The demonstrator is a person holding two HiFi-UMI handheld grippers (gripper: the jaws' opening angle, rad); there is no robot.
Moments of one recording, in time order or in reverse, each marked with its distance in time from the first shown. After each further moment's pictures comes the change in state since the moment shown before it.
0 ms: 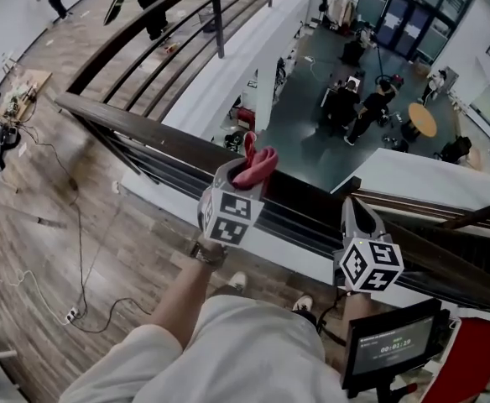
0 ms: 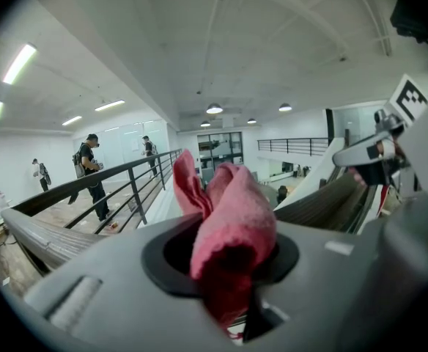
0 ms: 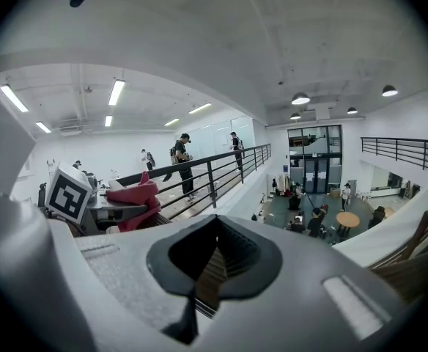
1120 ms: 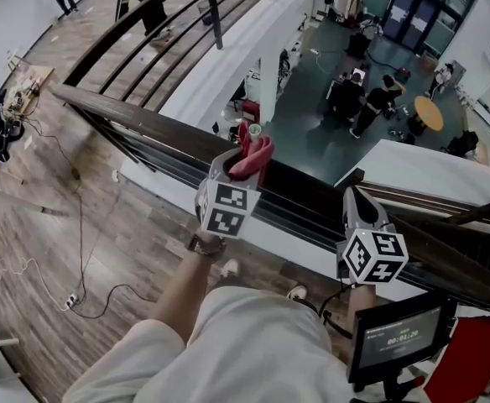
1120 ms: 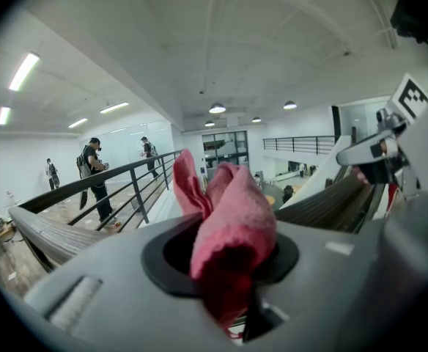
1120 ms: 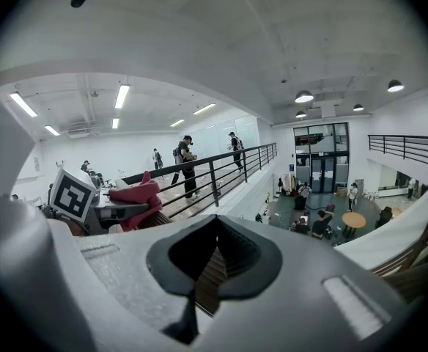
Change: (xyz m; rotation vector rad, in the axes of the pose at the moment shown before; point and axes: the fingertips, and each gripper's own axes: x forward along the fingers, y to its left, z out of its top) left arm 0.007 -0.054 0.016 0.019 0.000 0.056; right arm -0.028 -0.056 -0.008 -0.006 0.002 0.061
